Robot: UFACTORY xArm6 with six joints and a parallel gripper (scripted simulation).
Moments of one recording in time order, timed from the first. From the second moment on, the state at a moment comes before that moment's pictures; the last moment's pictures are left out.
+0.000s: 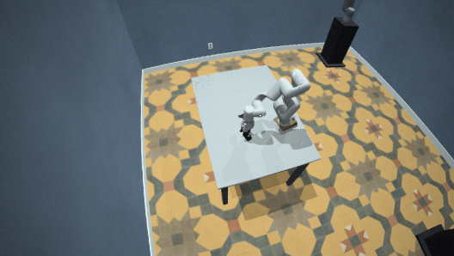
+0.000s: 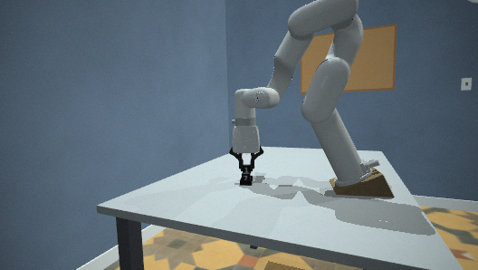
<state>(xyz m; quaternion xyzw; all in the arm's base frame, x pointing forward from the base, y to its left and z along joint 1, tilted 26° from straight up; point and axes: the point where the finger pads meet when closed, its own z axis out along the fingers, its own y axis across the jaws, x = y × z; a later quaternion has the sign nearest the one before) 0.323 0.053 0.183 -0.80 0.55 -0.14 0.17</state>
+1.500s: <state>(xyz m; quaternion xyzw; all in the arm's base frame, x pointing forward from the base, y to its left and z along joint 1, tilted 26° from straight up) 0.328 0.054 0.172 -0.80 0.55 -0.14 0.17</state>
